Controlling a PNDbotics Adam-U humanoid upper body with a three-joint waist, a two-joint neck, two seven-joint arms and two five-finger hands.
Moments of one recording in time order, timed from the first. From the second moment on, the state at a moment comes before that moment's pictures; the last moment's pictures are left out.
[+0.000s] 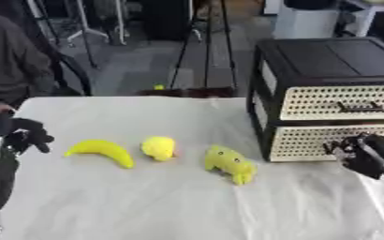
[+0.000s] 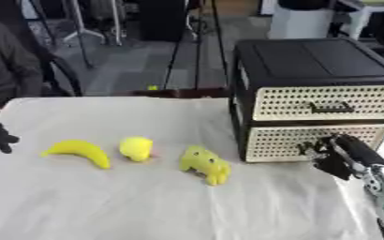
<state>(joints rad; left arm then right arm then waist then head) -0.05 0.31 0.16 -1.89 0.19 -0.11 -0.10 -0.66 -0.42 0.01 -0.85 0.97 -0.37 0.05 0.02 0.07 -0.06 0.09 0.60</state>
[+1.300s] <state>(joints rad) -0.05 0.31 0.16 -1.89 0.19 -0.11 -0.10 -0.27 -0.45 -0.02 -1.31 0.77 -0.33 0.09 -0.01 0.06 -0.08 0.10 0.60</state>
